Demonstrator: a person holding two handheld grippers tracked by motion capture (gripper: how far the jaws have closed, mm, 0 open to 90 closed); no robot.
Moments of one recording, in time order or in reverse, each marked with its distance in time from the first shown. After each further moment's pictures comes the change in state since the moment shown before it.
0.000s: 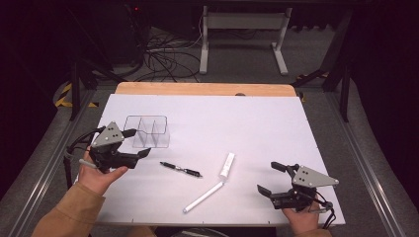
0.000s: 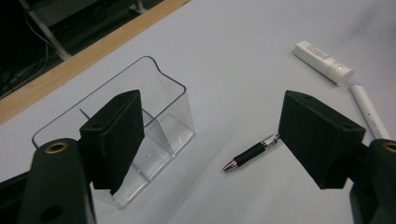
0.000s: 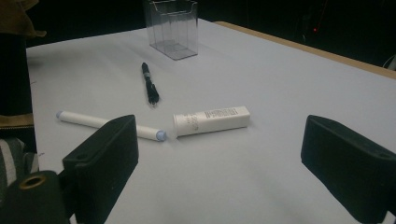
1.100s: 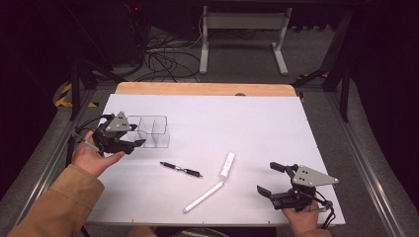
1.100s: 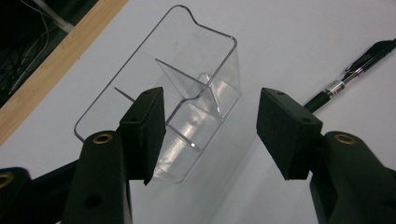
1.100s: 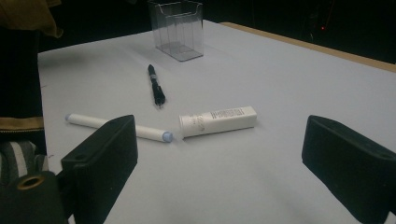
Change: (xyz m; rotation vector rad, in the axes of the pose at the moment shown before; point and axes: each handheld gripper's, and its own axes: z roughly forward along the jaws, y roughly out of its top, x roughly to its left) left arm 0.038 0.009 0.022 0.234 0.015 0.176; right arm -0.002 -0.002 0.002 -0.008 0.031 0.022
